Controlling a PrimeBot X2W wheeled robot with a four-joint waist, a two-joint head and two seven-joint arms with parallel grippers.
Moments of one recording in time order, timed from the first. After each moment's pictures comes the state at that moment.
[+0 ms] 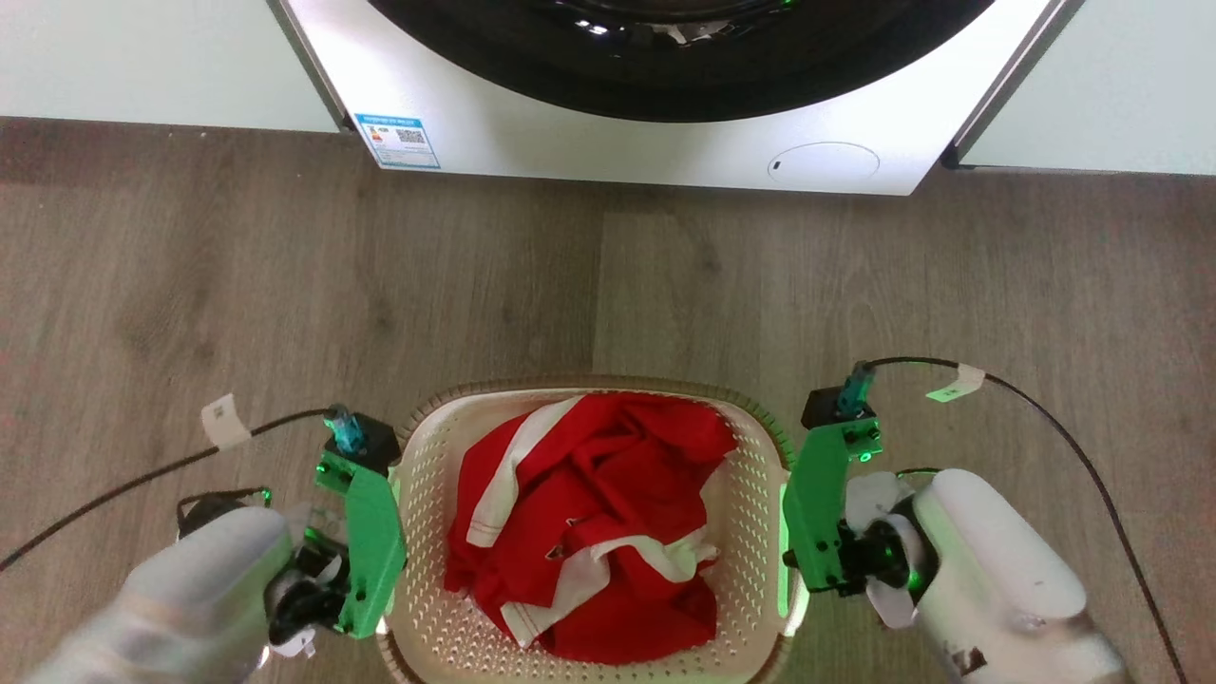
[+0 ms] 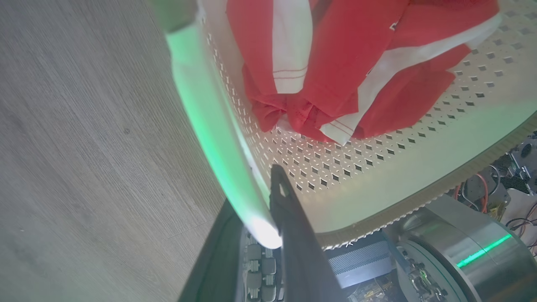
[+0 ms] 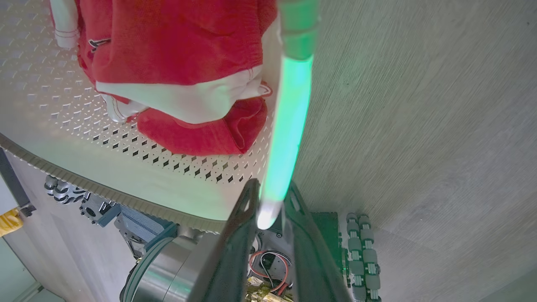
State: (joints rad) left arm -0.66 0.46 -1.31 0.67 -1.08 -0.12 0.43; right arm -0.41 -0.08 0.39 0.52 0.48 0.12 0.97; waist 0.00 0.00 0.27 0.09
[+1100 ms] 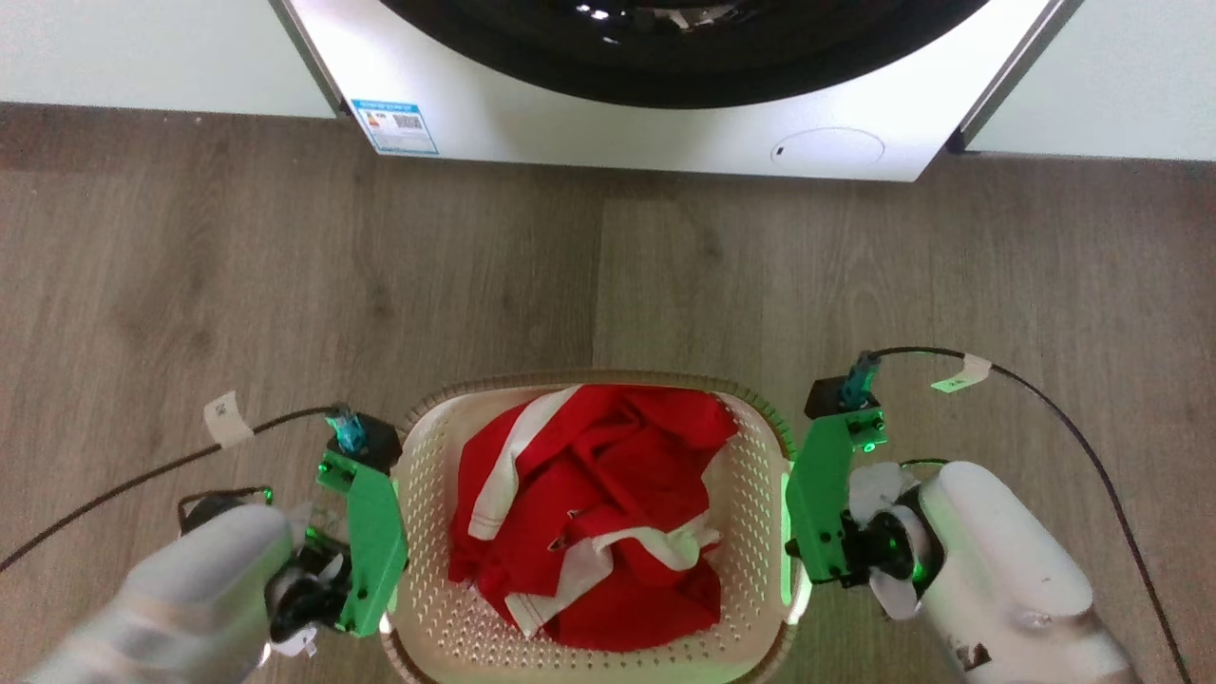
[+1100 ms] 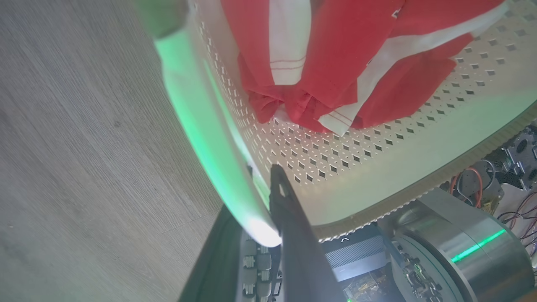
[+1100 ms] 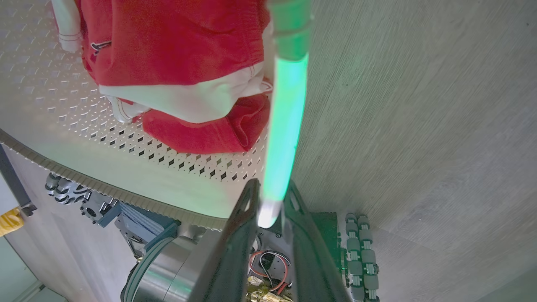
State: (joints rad) left arm -0.67 0.46 -1.31 0.67 -1.09 -0.12 0.45; right arm -0.41 -0.08 0.37 0.49 0.47 0.12 0.99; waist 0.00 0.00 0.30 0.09
